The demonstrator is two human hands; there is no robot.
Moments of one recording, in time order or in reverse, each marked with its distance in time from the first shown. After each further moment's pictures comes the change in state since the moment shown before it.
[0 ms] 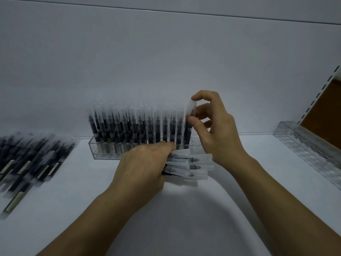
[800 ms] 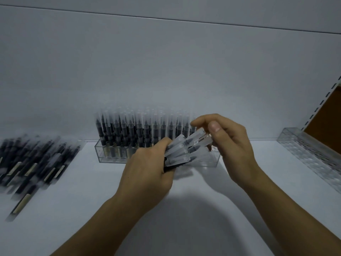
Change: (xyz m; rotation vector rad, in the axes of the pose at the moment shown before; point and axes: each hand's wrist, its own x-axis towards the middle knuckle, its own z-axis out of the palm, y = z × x) left_hand -0.002 0.006 -0.009 -0.413 0.069 -0.171; right_hand -0.018 -0.025 -0.011 0.472 -0.055 0.109
